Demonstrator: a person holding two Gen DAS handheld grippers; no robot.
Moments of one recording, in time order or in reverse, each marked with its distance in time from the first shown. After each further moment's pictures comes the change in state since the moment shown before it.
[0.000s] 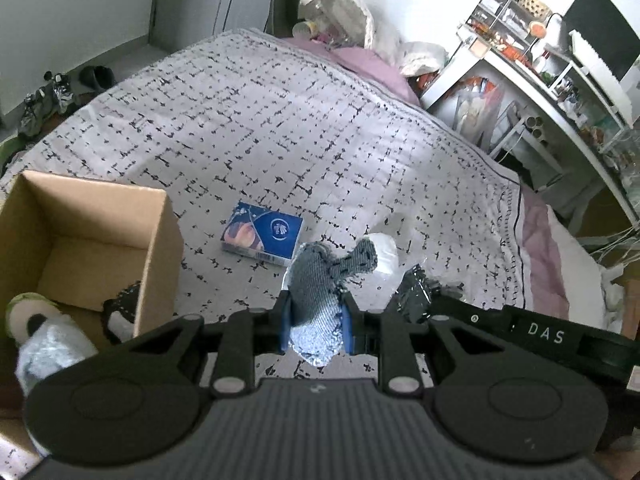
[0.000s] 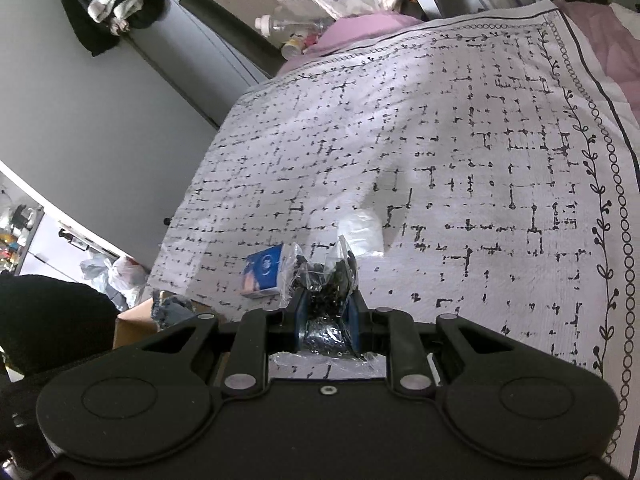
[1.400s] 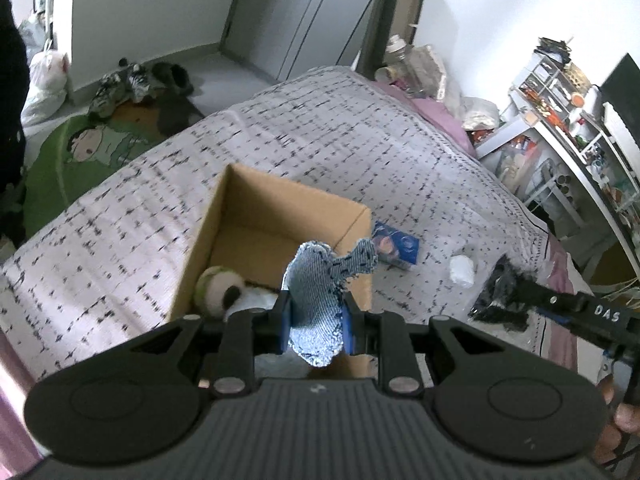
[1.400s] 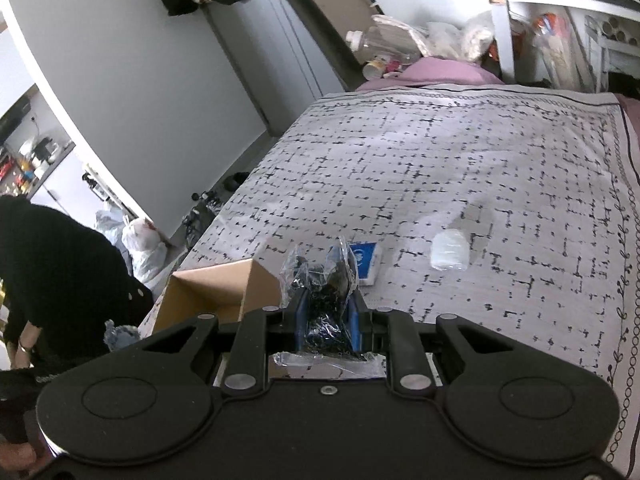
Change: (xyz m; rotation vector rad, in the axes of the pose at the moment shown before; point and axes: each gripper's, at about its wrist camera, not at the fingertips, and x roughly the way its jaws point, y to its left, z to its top) left arm -0.108 0.145 -0.024 -0.145 -0.066 0.051; right arm -0.030 0.110 -0.033 -0.265 -0.055 -0.002
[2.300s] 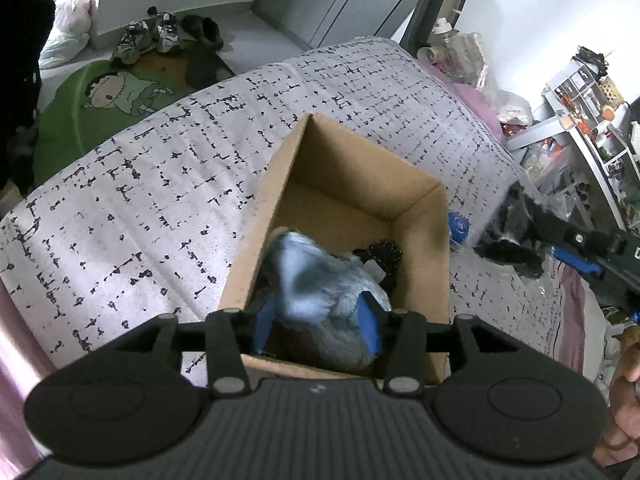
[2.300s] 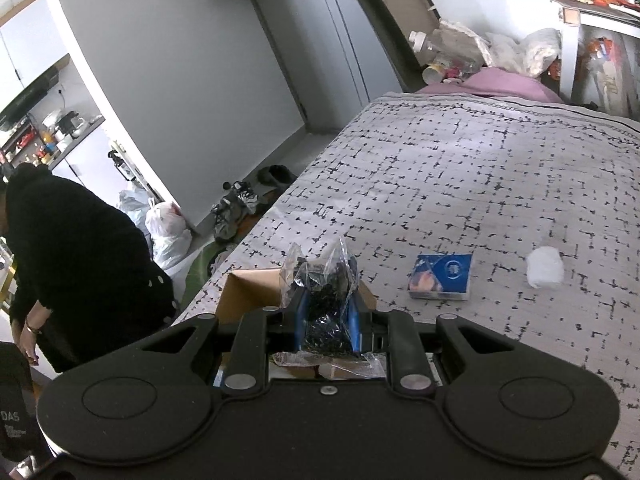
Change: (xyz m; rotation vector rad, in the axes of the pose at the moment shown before) left arm 0.019 0.064 -0.009 -0.105 0.093 -0.005; right arm 0.040 0.086 -0.001 -0.079 0.002 0.049
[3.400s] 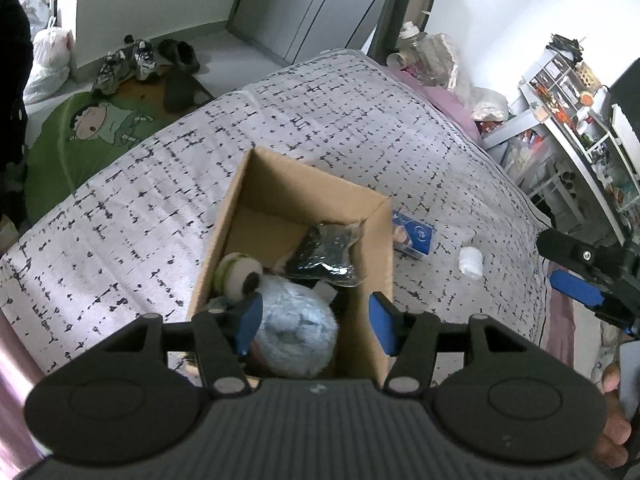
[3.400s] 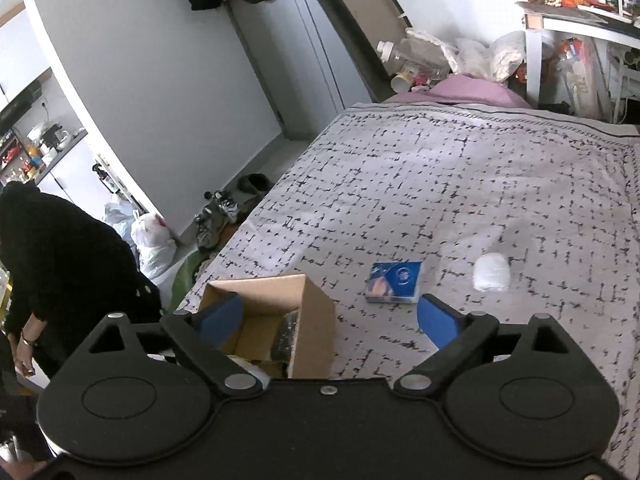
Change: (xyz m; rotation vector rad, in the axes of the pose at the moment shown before) left arm -0.023 -0.054 0.011 0.082 -0.034 -0.003; right arm -0.050 -0.041 0.017 0.028 -0.014 -0.058
